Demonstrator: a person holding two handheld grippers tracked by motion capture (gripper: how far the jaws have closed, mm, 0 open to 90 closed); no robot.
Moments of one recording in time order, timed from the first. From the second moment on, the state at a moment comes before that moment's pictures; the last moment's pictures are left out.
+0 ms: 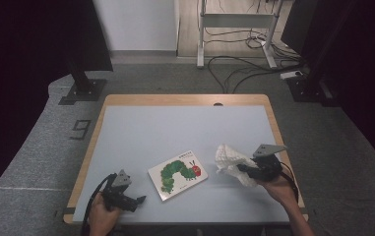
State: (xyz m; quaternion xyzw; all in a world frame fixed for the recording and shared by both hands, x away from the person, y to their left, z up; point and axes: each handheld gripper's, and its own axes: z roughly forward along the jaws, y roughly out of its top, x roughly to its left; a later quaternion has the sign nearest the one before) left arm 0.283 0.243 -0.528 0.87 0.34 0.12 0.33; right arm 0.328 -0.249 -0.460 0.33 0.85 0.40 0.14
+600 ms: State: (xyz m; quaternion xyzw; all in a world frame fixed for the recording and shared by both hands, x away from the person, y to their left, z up) left arm 0.283 0.243 -0.529 0.87 0.34 0.12 0.33; right arm 0.340 -0.203 -0.461 0.29 0.86 0.40 0.12
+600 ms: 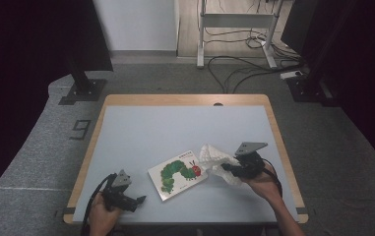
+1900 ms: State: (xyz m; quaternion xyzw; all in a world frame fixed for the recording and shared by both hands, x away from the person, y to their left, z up) left arm 0.282 0.243 -0.529 0.87 0.34 0.12 0.33; right arm 0.355 -0.132 -0.499 0.24 0.89 0.38 0.11
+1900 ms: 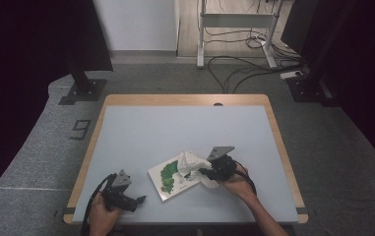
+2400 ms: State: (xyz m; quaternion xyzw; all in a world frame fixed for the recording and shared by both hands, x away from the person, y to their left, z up) left arm 0.282 0.243 -0.529 0.87 0.34 0.12 0.33; right arm 0.354 -0.127 -0.510 0.23 0.89 0.37 0.12
